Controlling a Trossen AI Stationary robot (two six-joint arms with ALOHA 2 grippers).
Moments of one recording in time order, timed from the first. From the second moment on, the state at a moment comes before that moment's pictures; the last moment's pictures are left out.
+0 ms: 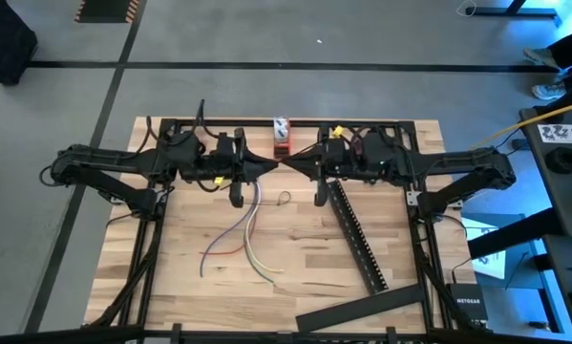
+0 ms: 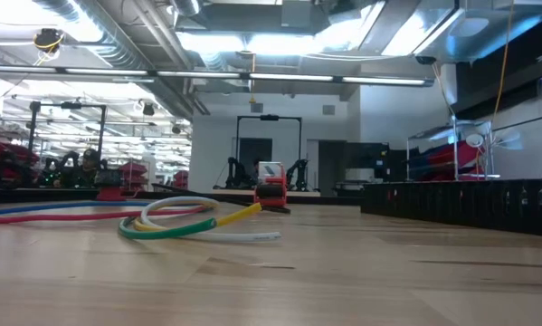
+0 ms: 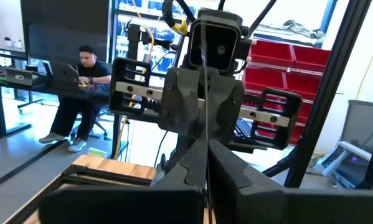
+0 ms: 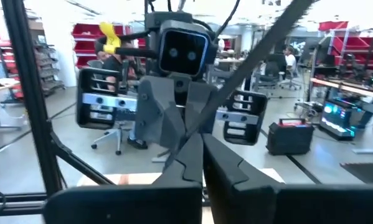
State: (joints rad) left arm -0.06 1.21 1.17 0.15 -0.14 -0.13; right arm 0.06 1.37 1.28 0.16 0.08 -0.01
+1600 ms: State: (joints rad) left arm -0.06 1.23 1.17 0.17 -0.14 -0.10; right arm 0.06 1.38 1.44 -0.13 0.13 0.00
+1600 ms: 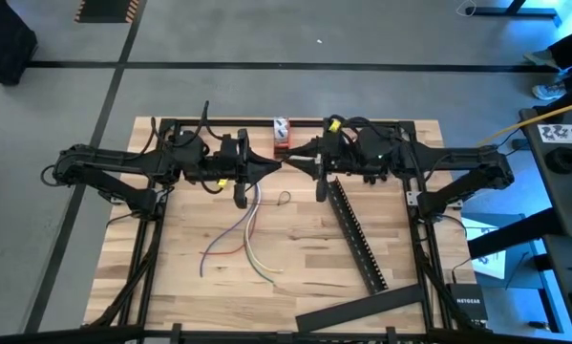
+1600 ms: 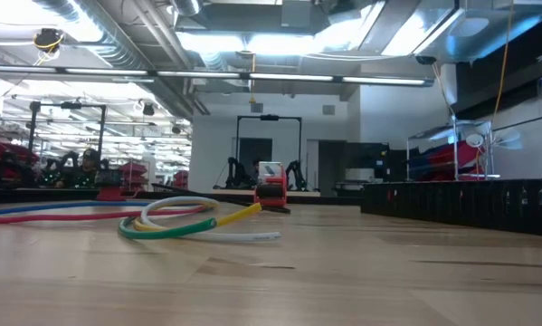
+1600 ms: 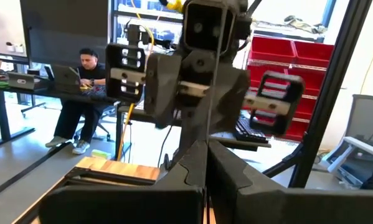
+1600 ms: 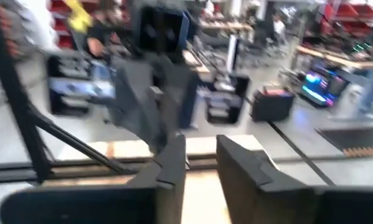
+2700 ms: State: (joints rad) left arm -0.06 1.23 1.26 -0.08 -0.13 -0.13; right arm 0.06 1.39 1.45 -0.07 0.04 -0.01
